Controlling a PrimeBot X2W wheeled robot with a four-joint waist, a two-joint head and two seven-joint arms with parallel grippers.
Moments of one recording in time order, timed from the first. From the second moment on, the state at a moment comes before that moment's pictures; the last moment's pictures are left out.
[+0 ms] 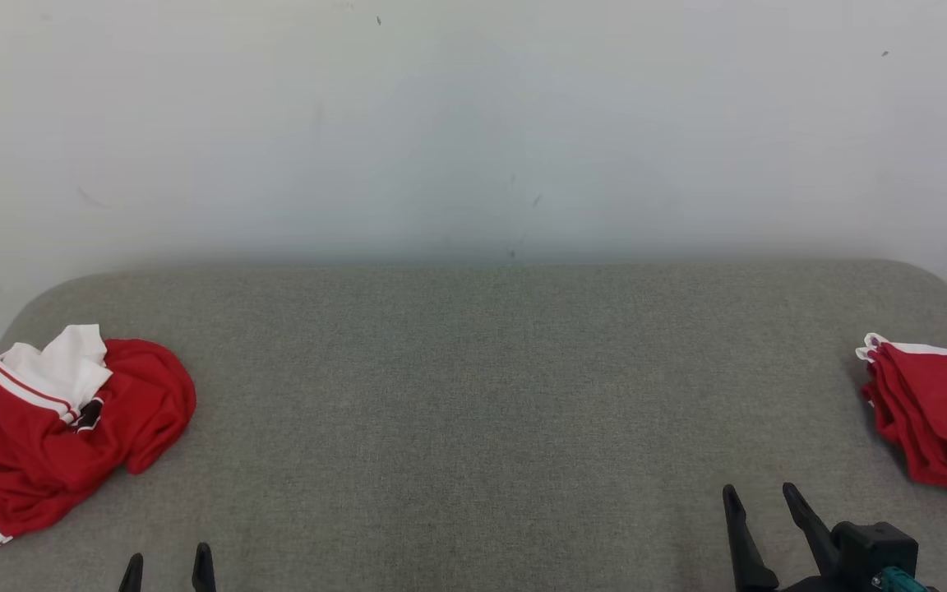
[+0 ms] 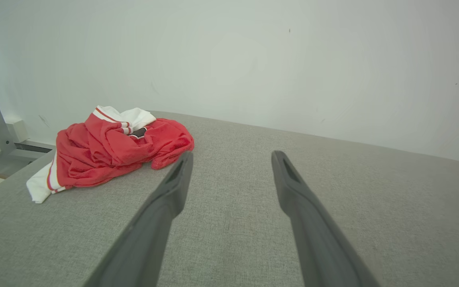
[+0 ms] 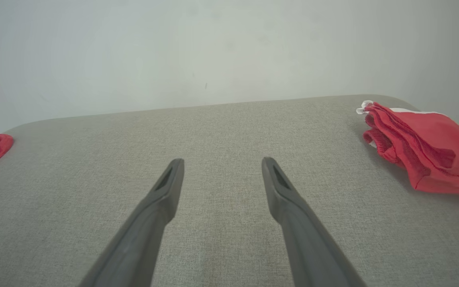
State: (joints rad) left arm 0.16 0.10 0.05 0.12 -0.27 -0.11 -0.26; right arm 0.07 -0.05 -0.04 0.16 0.14 0.13 -0.03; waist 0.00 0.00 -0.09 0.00
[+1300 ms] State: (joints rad) left arm 0.18 0.12 0.03 0.13 -0.25 -0.10 -0.25; right arm 0.08 -0.05 0.01 0.20 0.20 0.13 -0.05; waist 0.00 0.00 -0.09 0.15
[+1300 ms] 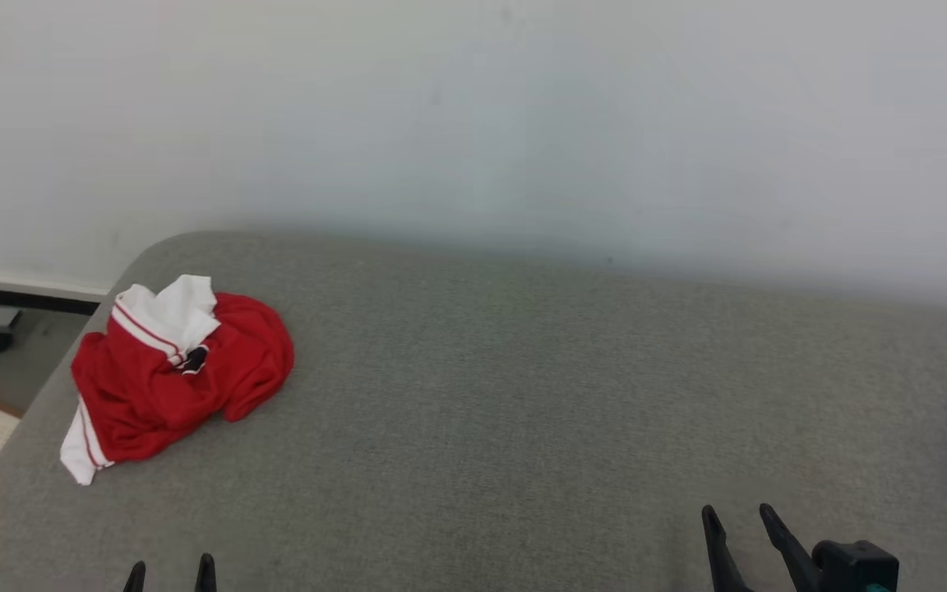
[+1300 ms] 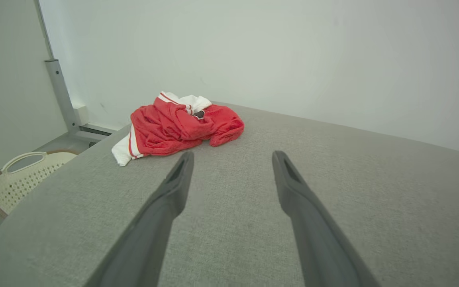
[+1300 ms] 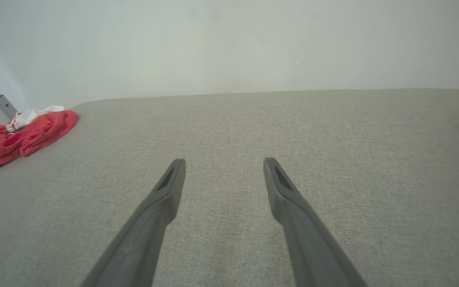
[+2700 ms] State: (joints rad) left arm 0.23 0.14 0.03 0.08 -0.27 -0.05 -0.22; right arm -0.04 -0.05 0.13 0.30 0.21 0.13 -0.07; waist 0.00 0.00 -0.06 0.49
